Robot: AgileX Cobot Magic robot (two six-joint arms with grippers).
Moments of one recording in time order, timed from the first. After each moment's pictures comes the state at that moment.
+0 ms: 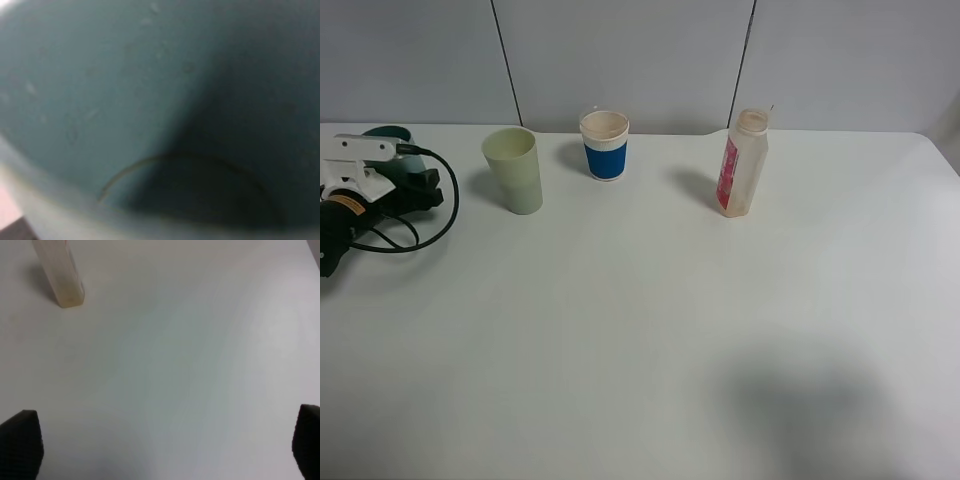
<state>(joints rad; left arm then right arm) 0.21 2.23 -0.71 0.27 -1.22 -0.04 0.14 0.00 -0.49 -0.12 1.07 0.09</state>
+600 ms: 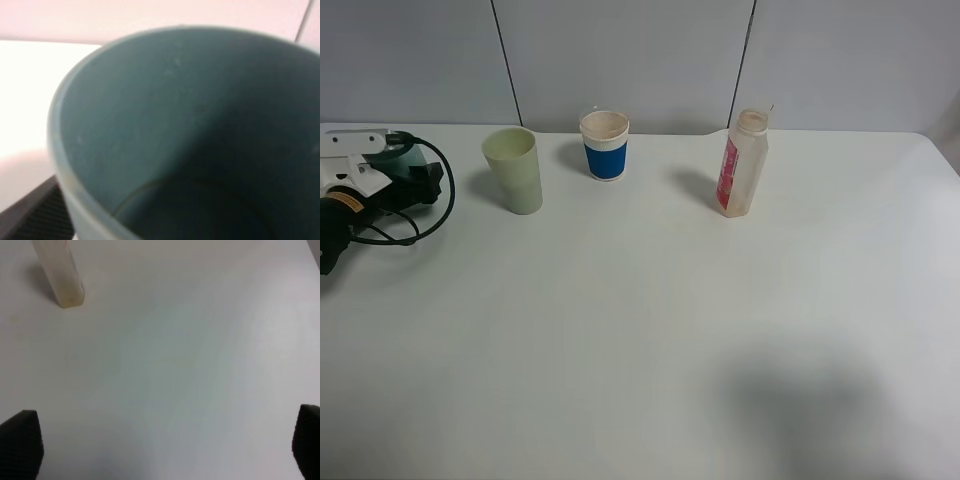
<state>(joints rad) 0.21 2.22 -0.71 0.27 -1.22 -0.13 0.14 0.00 -0.49 -0.12 1.07 0.09</state>
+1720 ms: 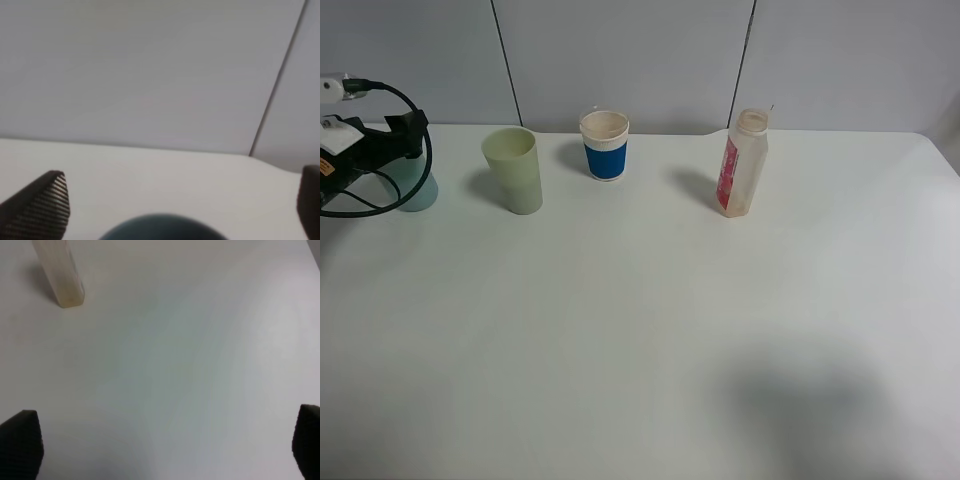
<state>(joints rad) 0.21 2.04 -0.68 0.27 -1.22 -0.26 0.14 0.00 -0.49 -0.12 1.07 0.09</state>
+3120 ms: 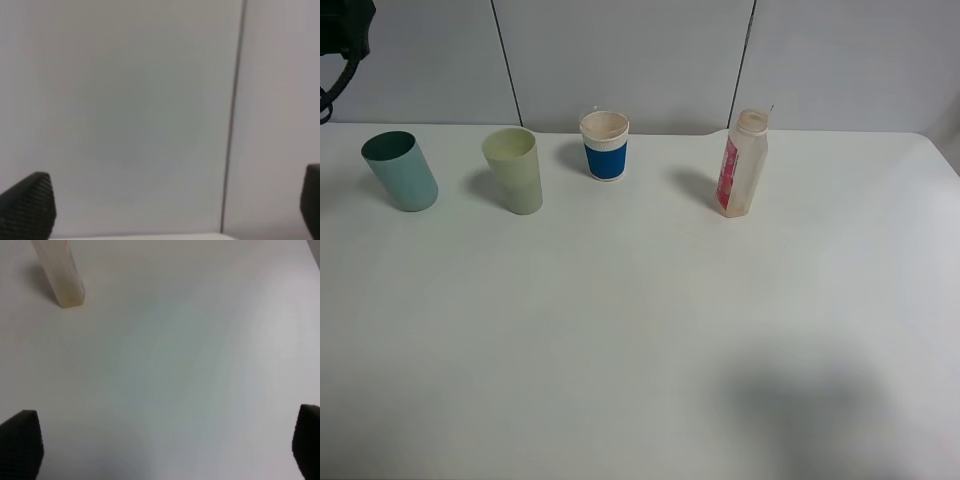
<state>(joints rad) 0.05 1.34 -0.58 0.08 -0.74 -0.09 0.14 0.00 -0.49 -0.12 1.07 0.09</state>
